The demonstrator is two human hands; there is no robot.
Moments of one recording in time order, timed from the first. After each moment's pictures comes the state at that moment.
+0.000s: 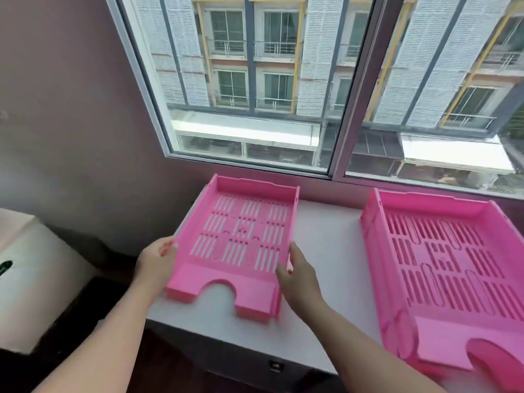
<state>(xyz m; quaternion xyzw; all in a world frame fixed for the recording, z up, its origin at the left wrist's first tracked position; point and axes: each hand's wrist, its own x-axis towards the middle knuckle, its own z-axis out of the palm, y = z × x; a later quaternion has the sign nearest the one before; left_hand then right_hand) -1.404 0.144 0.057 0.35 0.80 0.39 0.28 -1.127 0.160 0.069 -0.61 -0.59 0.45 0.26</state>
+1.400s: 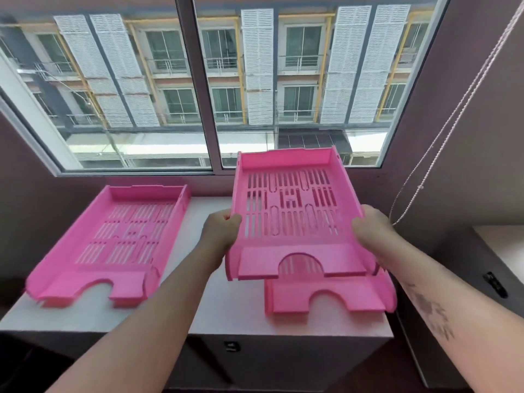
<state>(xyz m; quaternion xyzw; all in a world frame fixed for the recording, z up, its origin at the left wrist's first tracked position) -1.009 0.166 0.140 0.47 0.68 0.37 0.42 -0.738 0.152 0.156 -0.77 -0.48 0.30 0.30</state>
